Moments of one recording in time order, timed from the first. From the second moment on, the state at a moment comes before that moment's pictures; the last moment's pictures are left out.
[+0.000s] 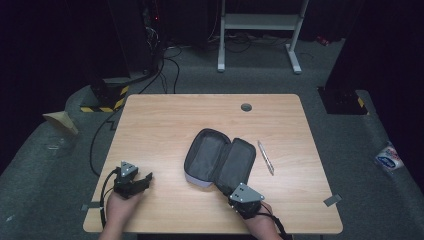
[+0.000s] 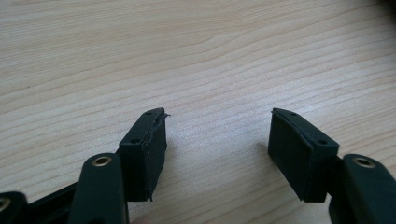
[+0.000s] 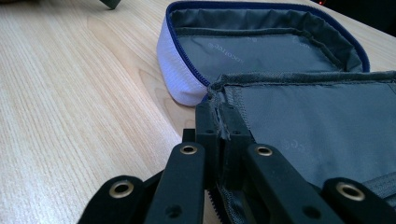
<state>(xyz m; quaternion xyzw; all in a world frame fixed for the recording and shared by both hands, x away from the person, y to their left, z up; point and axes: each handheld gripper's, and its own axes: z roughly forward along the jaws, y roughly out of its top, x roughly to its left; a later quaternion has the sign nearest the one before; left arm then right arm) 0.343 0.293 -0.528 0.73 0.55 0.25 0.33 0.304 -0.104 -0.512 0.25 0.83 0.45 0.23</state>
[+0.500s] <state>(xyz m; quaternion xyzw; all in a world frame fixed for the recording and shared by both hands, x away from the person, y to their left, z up) 0.344 0.278 -0.523 0.74 0.54 0.24 0.33 0.301 -0.110 -0.510 0.25 0.83 0.46 0.22</state>
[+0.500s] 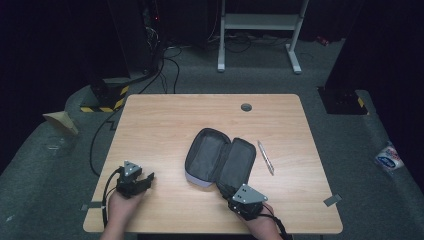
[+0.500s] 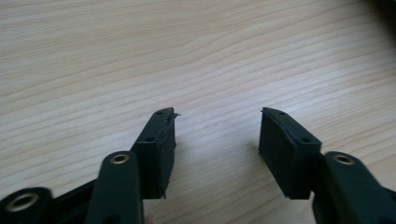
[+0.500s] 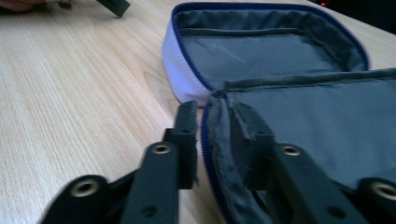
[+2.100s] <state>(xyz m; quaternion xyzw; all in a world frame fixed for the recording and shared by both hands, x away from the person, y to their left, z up) 0.336 0.175 -0.502 0.79 0.44 0.19 0.39 0.324 -0.136 -0.520 0.36 0.82 0.39 0.23</state>
